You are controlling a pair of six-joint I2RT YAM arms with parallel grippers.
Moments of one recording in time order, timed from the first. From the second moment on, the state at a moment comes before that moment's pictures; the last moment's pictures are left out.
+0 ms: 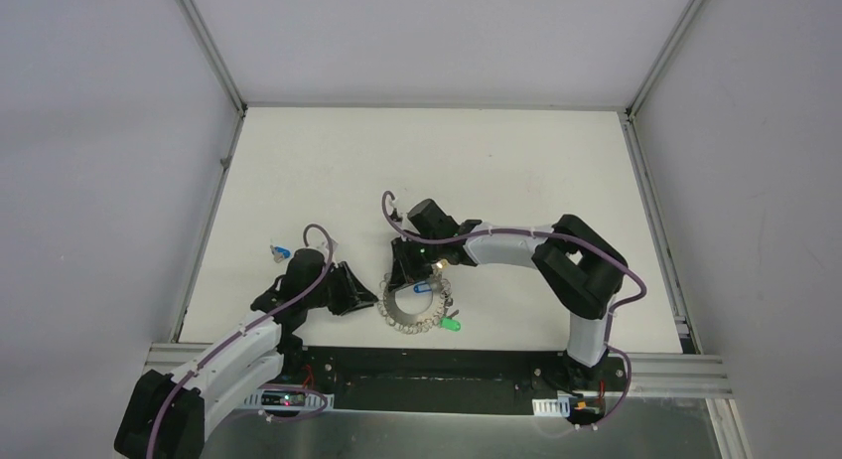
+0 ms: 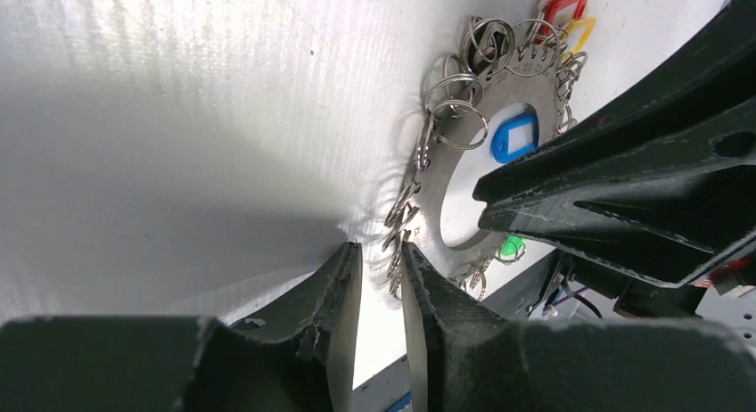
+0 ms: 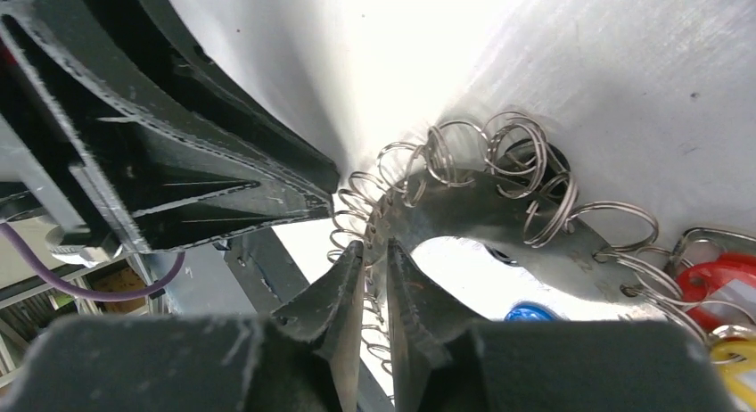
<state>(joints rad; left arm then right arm) -0.42 0.73 0.13 -0.09 0.37 -1.00 0.94 1.88 1.08 -0.11 -0.53 0.61</state>
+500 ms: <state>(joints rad) -0.42 0.82 0.11 0.07 0.41 -1.00 0.91 1.82 1.05 -0.11 -0.53 0.62</state>
